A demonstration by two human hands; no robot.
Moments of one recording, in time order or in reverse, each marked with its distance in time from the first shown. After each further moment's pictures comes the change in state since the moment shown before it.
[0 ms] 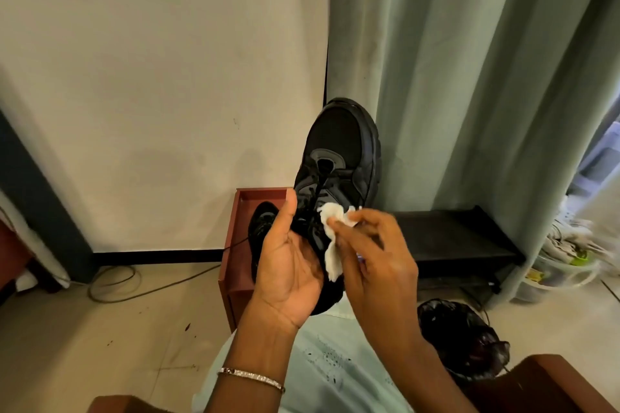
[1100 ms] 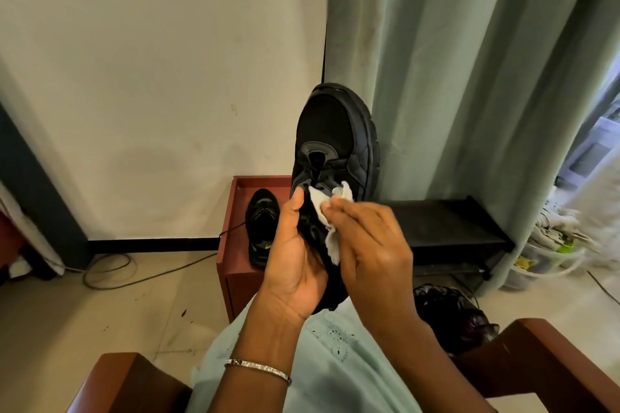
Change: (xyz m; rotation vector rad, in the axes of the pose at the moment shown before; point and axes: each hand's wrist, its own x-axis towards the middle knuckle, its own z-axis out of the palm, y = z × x) left_hand -0.018 -0.025 -0.011 -0.200 0.045 -0.109; right_hand -0.015 -0.008 -0.001 -0.124 0.058 -0.212
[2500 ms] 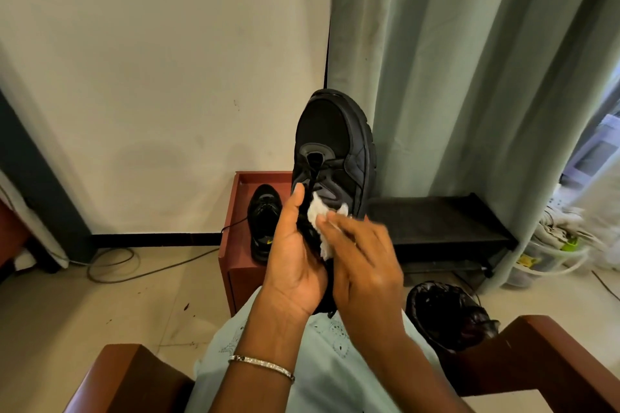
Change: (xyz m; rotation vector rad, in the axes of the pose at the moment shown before) left_hand 0.005 0.001 -0.010 0.081 0.046 0.081; right_hand -0.029 -0.009 0.007 0.009 -0.017 0.067
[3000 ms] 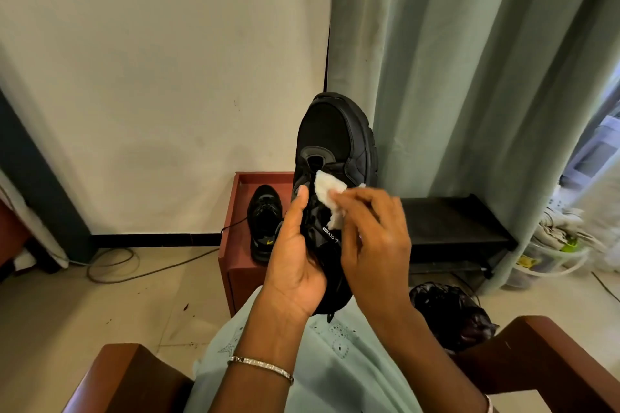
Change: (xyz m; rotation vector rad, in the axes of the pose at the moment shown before) left_hand -0.004 -0.003 0.003 -0.035 -0.031 -0.023; right_hand 0.030 0.013 0.000 -0.043 0.001 0.106
